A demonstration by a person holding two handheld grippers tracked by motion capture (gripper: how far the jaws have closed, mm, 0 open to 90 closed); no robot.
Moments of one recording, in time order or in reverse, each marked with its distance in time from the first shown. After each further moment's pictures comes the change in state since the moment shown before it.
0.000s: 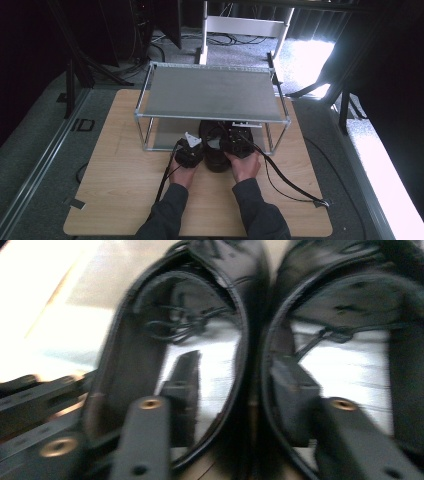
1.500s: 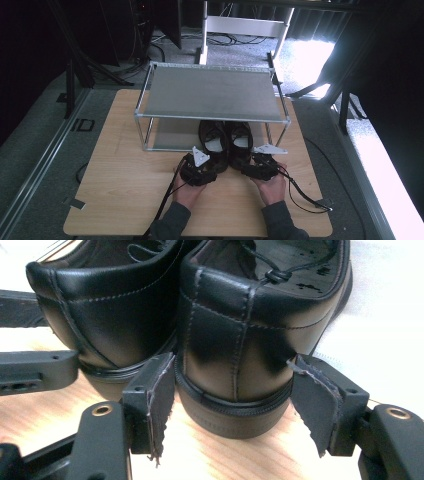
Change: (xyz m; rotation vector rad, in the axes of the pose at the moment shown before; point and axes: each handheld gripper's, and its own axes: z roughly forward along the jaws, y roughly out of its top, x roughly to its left) left arm -0.048 -0.014 -0.046 -0.037 -0.101 0.064; right arm -0.064 -0.063 -0.036 -0.111 0.068 -0.241
